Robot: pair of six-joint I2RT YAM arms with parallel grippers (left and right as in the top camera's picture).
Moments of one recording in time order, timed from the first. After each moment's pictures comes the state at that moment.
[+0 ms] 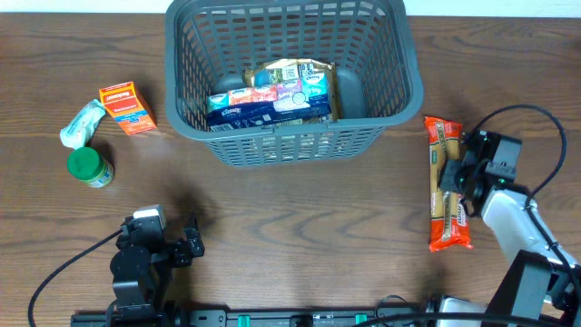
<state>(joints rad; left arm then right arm) 0.05 0.01 0.16 -0.68 0.05 -0.14 -0.29 1.47 0.71 -0.28 -0.06 0.01</state>
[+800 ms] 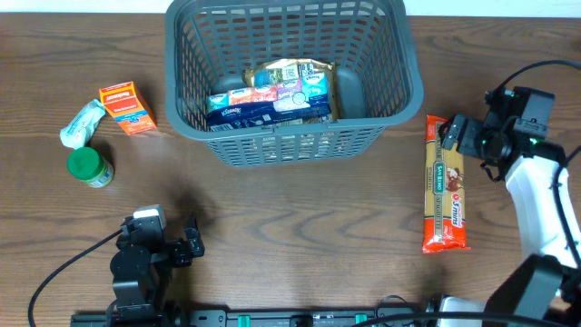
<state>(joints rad) 0.05 0.01 0.16 -0.68 0.05 -0.14 -0.29 1.52 1.05 -0.57 -0.09 0.03</state>
